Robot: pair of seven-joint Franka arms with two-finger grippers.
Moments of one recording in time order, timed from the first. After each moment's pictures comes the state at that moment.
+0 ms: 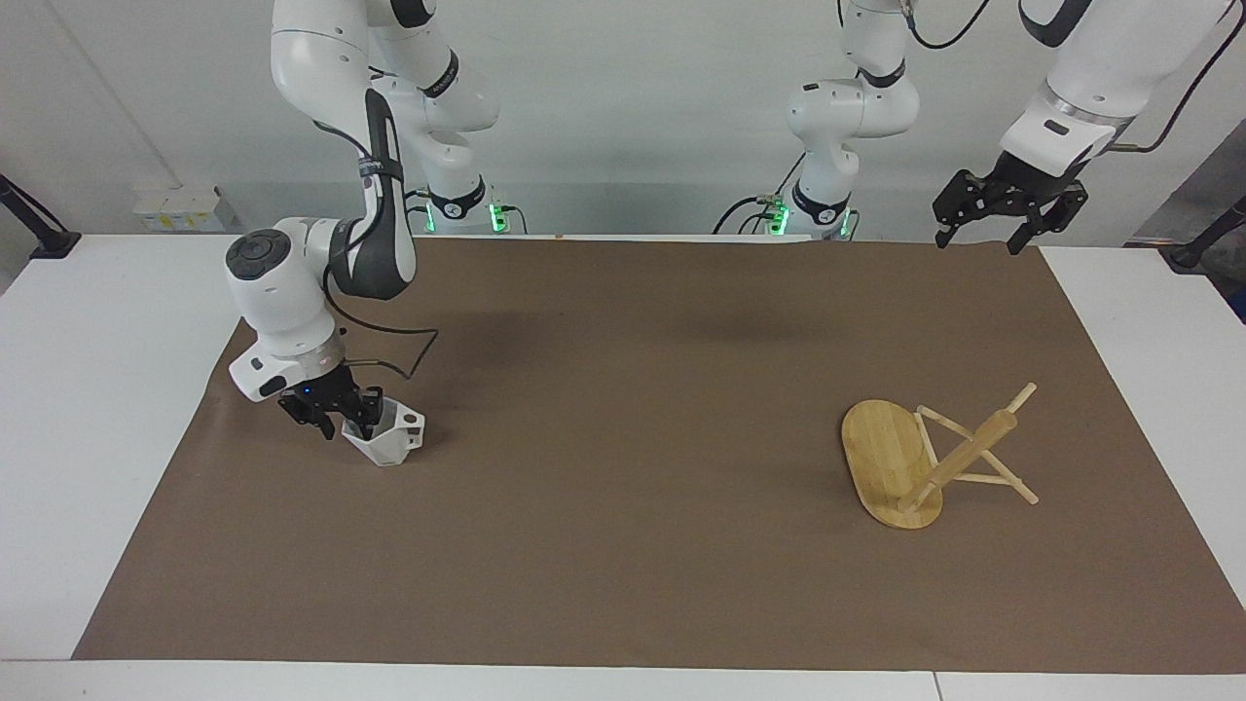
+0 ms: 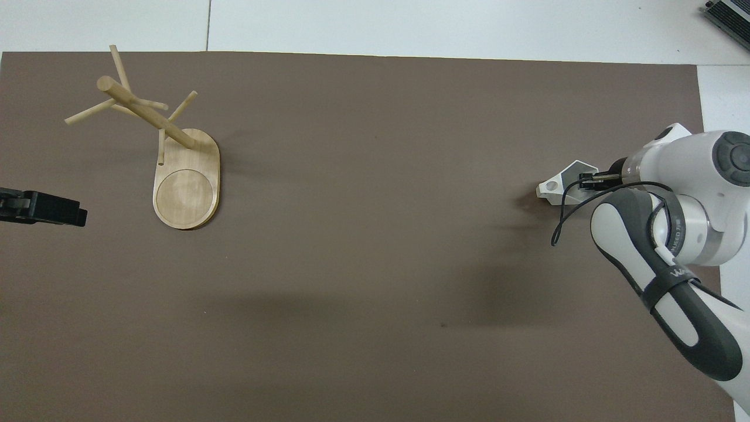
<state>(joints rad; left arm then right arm) -0.01 -0.12 -0.05 -1.66 -0.05 1.54 0.08 -0.04 0.25 -0.05 -2.00 -0.01 2.37 -0.08</state>
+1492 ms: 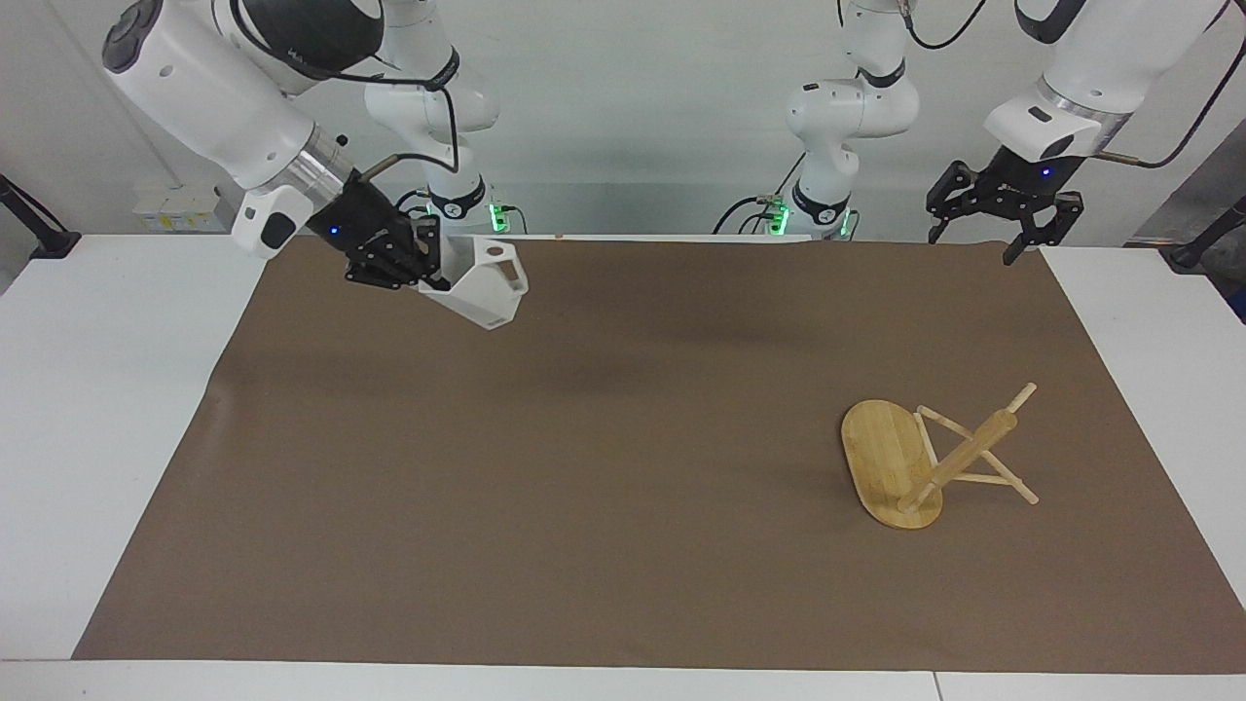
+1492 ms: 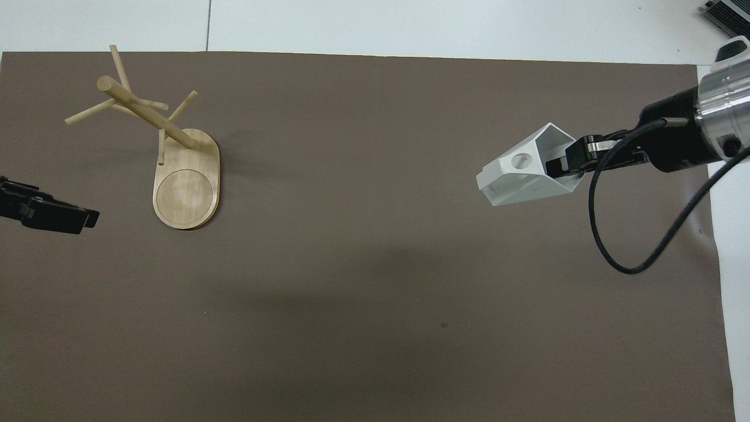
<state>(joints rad) -0.01 -0.12 -0.06 -1.66 -0.14 1.59 0.40 -0.03 0.11 0.08 -1.45 0.59 1.54 -0.08</state>
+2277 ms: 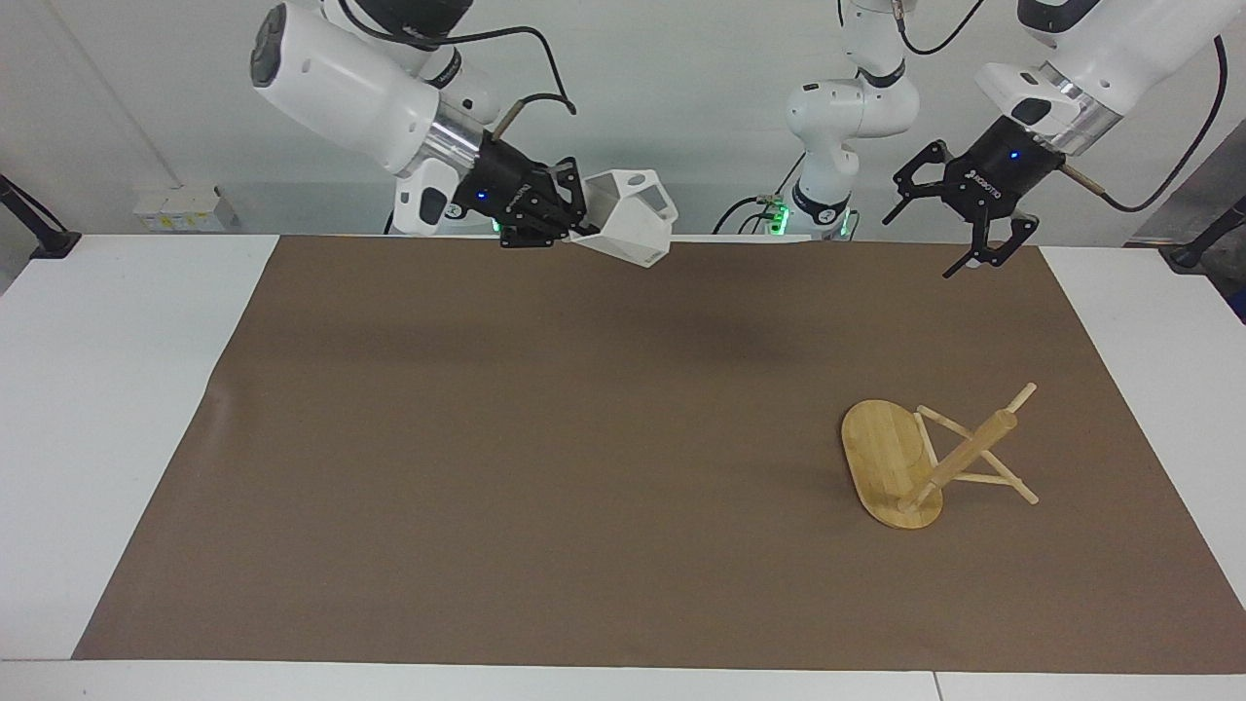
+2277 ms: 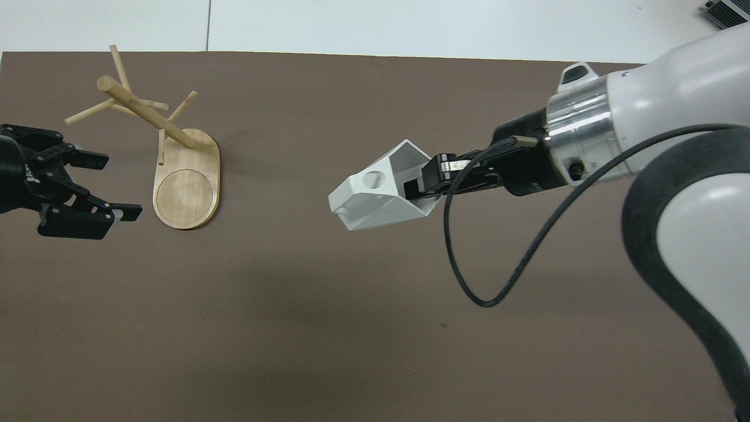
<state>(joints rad) -0.01 -0.12 -0.05 -1.72 -0.48 1.71 0.88 0.20 0.13 0.10 -1.51 0.79 1.73 0.05</state>
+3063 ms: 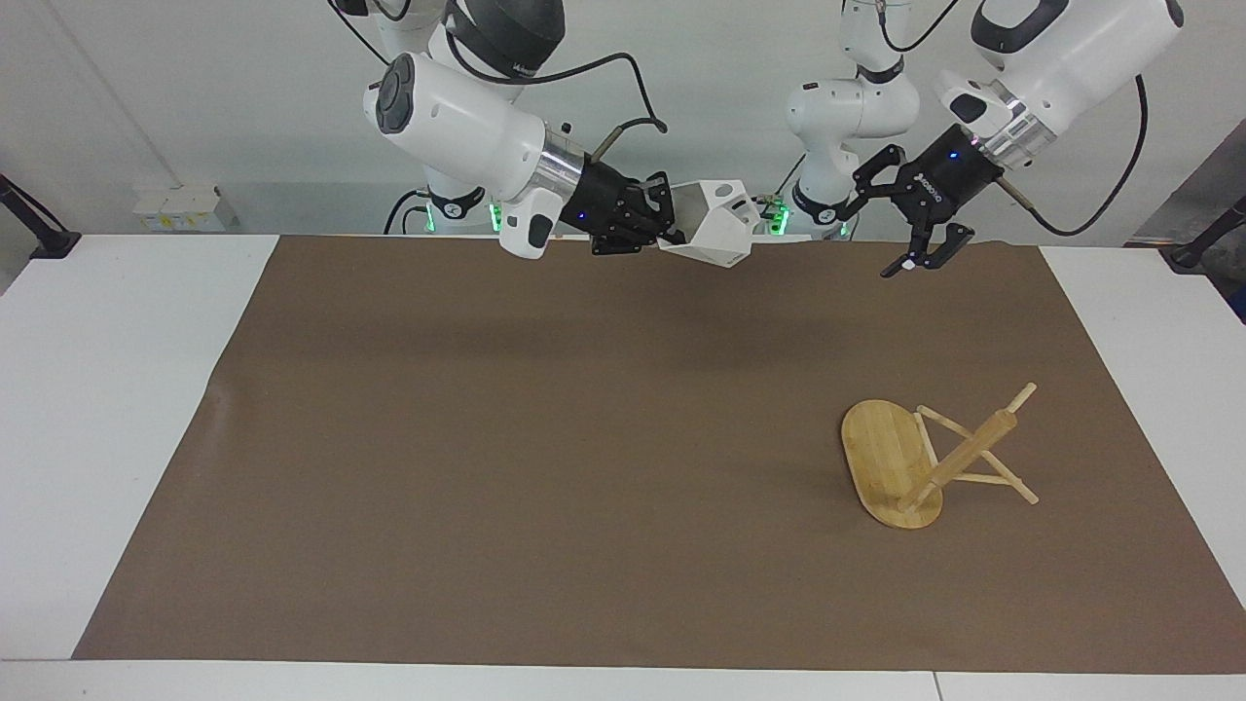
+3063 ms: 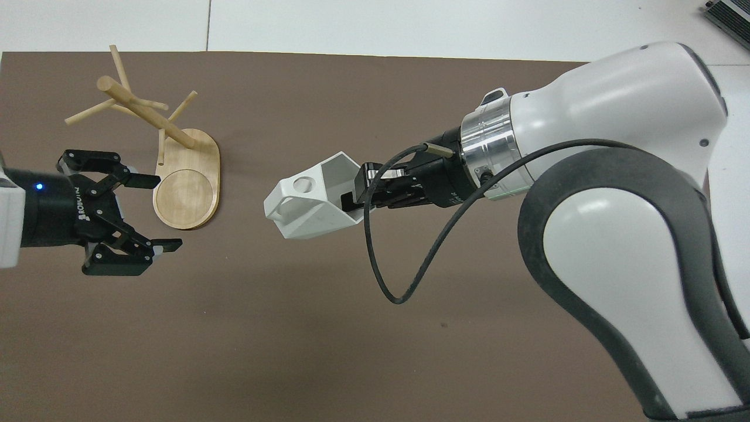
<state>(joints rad) -0.06 -0.22 -0.07 -1.90 -0.61 1.81 1.12 0.29 0.18 0.10 -1.52 0.88 1.84 0.17</state>
